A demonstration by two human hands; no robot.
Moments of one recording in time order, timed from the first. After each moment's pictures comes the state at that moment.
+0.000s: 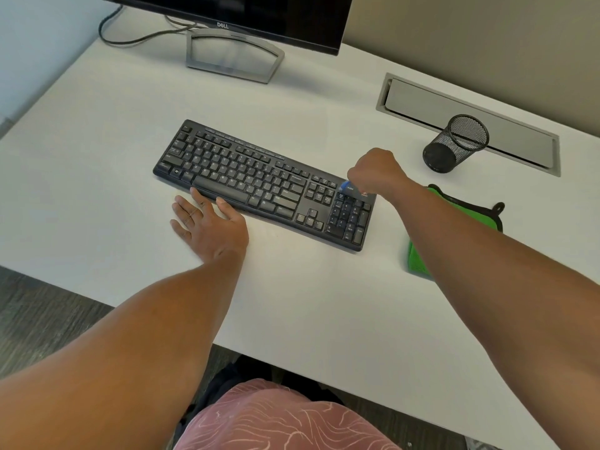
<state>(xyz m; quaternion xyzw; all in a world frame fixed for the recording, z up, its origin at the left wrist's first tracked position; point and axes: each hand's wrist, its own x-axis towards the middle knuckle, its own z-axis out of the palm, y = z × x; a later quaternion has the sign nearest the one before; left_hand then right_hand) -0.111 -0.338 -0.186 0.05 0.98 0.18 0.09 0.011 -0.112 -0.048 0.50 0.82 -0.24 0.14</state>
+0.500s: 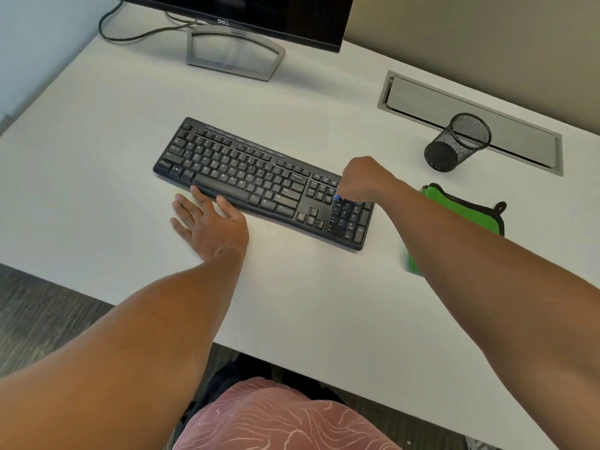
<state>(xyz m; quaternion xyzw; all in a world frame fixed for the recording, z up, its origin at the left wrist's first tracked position) -0.112 -0.338 -0.187 0.05 0.98 0.18 0.09 0.004 -0.122 -0.061 0.37 0.88 -0.15 0.26</state>
